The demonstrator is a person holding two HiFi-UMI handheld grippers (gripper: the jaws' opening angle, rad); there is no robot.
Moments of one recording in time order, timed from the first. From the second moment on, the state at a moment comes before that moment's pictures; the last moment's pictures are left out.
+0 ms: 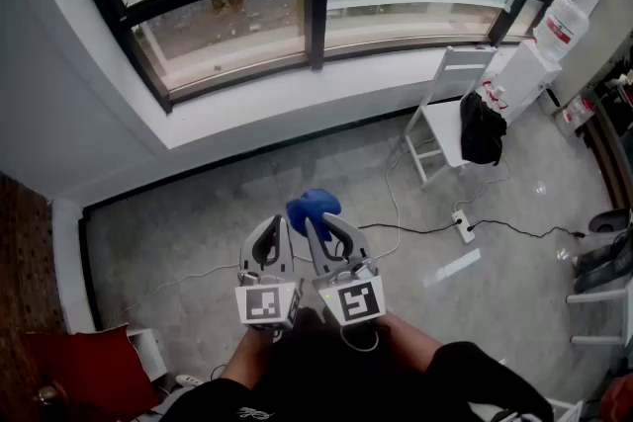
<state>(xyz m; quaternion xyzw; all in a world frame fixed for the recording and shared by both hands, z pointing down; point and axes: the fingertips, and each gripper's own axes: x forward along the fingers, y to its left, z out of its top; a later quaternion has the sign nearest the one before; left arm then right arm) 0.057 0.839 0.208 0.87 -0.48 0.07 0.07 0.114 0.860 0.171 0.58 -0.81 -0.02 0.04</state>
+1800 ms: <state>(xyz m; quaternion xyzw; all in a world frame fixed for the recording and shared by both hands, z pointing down) -0.006 0.619 0.216 0.85 -0.52 0.06 0.02 0.061 0.631 0.189 0.54 -0.84 -0.02 -0.02</state>
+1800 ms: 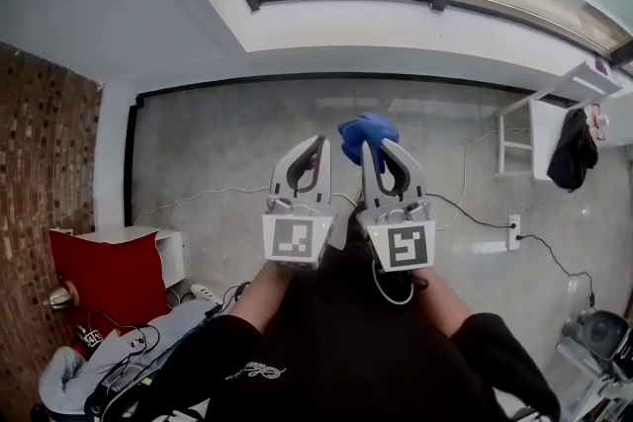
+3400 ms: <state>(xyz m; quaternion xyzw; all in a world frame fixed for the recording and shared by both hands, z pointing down) -0.163 0.191 0.255 0.83 -0.55 0.07 0.08 -0.107 0.196 0.216 0.49 -0.87 0.01 0.05</state>
